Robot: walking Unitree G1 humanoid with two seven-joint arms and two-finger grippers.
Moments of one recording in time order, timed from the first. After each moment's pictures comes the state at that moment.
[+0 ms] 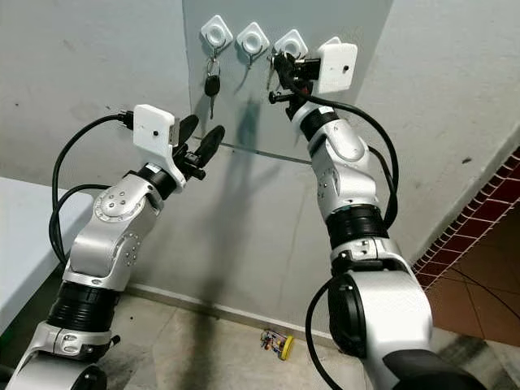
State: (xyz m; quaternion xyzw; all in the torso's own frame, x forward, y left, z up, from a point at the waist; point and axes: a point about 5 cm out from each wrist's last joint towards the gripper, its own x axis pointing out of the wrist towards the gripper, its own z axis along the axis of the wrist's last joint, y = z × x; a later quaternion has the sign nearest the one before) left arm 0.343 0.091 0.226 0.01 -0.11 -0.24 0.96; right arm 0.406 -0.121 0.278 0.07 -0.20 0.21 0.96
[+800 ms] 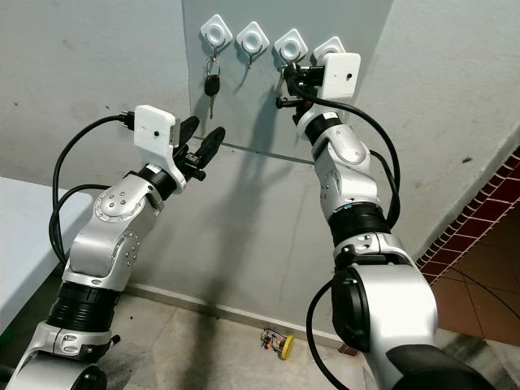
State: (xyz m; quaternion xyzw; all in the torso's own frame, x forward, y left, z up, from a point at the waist) left arm 0.343 0.092 0.226 0.01 -0.11 -0.24 0.96; right arm 0.411 -0.126 0.264 0.07 -0.16 0.18 0.97
